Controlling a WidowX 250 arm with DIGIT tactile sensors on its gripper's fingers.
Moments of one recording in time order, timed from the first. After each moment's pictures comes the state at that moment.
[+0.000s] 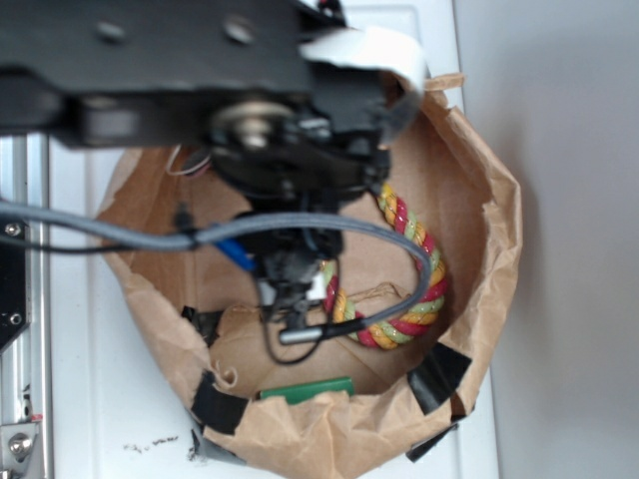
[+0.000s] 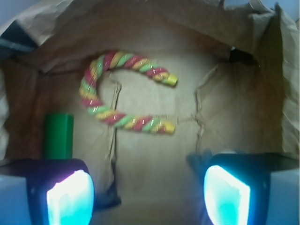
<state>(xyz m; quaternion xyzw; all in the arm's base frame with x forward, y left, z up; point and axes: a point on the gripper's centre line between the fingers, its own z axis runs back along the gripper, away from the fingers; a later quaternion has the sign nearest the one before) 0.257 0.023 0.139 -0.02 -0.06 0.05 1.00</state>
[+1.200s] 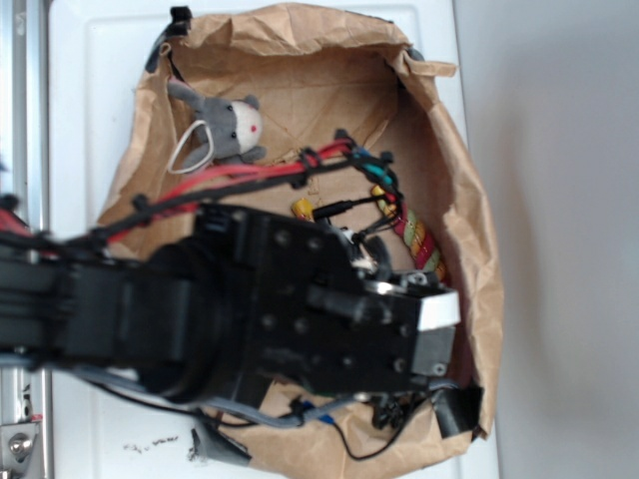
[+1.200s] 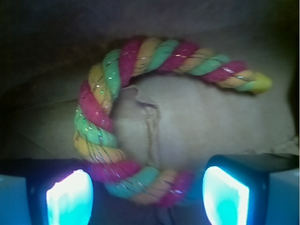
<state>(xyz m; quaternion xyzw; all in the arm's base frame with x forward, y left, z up) 0.299 -0.037 0.048 0.01 -0.06 0.13 0.99</state>
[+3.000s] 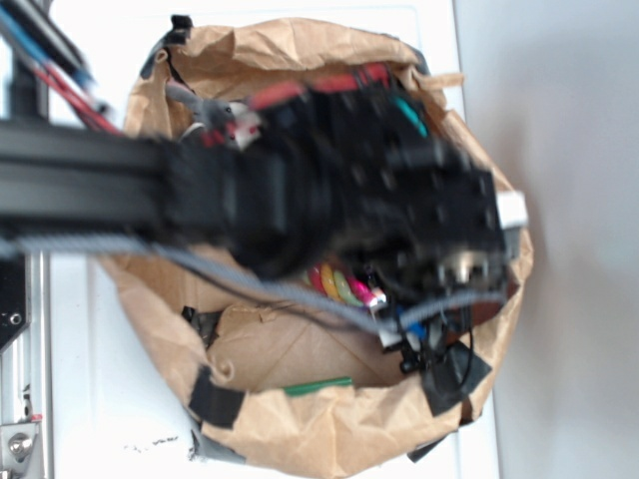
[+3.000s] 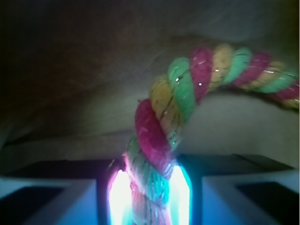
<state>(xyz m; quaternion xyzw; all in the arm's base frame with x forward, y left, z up) 0.312 -0.010 0.069 -0.07 -0.02 0.15 0.99</state>
